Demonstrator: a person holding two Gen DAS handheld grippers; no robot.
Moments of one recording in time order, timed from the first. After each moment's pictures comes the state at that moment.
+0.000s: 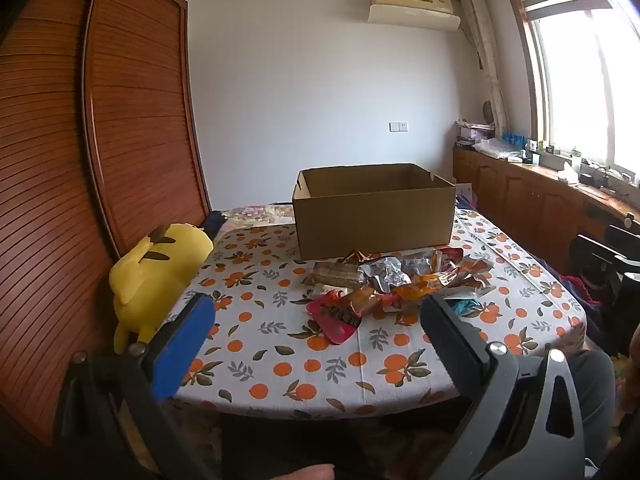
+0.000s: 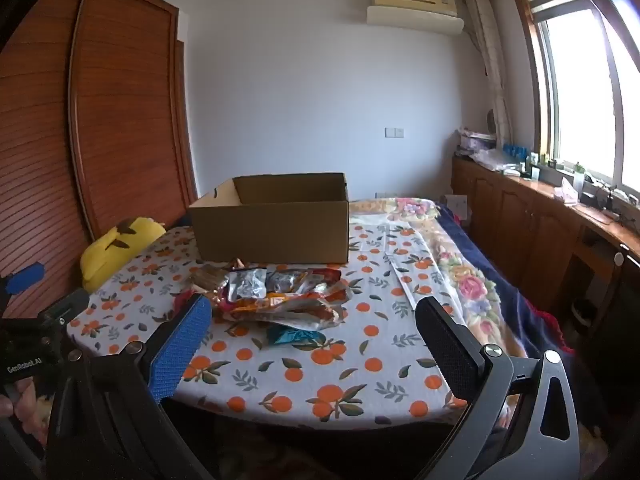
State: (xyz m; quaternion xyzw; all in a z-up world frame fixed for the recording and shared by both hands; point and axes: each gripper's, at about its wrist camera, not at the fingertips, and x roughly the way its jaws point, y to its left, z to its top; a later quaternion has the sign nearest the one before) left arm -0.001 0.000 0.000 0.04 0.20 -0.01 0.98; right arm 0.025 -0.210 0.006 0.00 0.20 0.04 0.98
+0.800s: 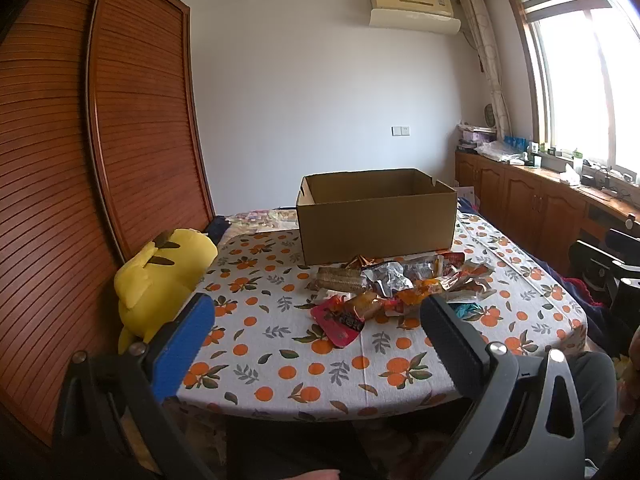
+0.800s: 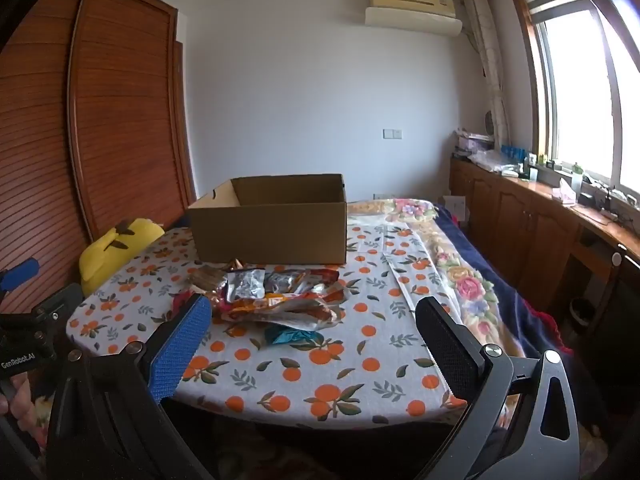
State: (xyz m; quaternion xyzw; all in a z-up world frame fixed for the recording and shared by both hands) left arm -0.004 0.001 0.007 0.05 0.19 0.00 0.98; right arm 0.023 -0.211 0.008 0.00 0.20 0.04 0.98
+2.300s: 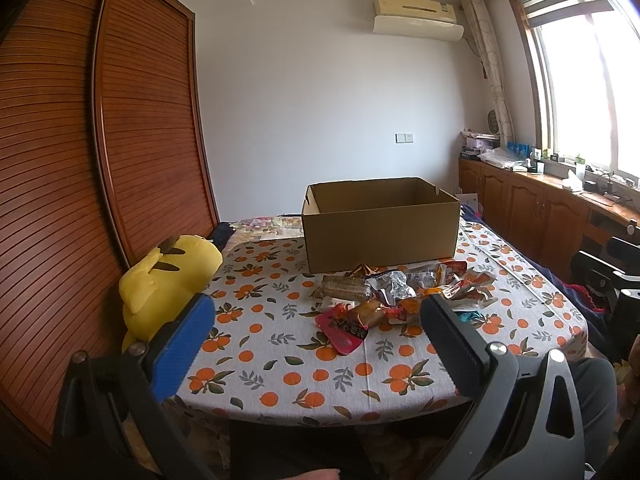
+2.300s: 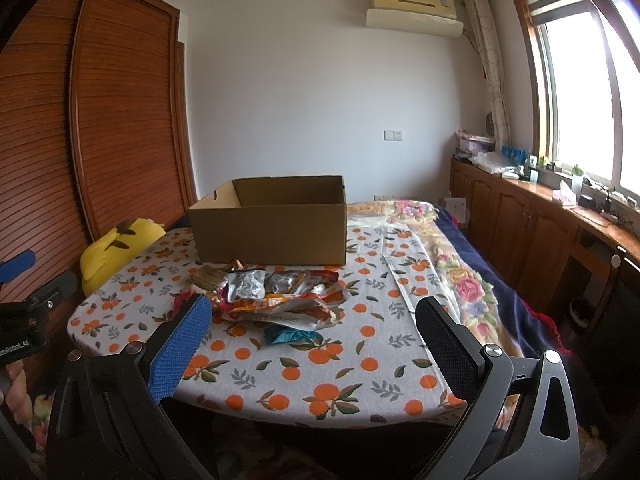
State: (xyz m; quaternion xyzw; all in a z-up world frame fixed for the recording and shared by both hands) left arm -0.005 0.005 0.016 0.04 0.18 0.00 0.98; right arm 0.021 -0.211 0.010 0.00 0.20 0.04 0.98
